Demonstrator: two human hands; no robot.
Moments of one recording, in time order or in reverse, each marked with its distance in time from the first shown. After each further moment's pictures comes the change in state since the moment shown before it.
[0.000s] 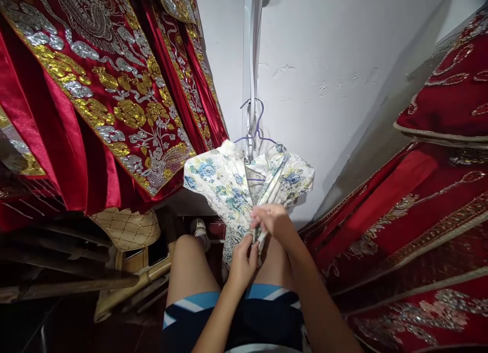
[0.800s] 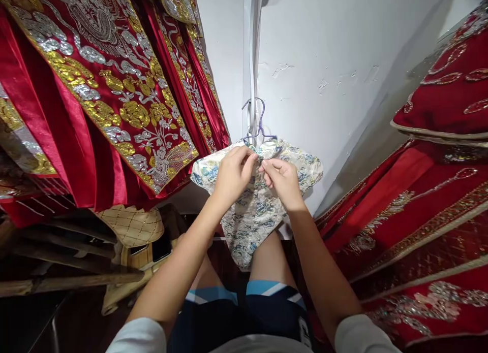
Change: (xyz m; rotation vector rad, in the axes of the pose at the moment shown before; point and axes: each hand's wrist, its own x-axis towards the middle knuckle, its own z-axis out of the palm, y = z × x) left_hand 0.181 0.138 -0.105 0.184 0.159 0.515; right_hand 0.049 -0.066 -0.015 0.101 0.189 -0.417
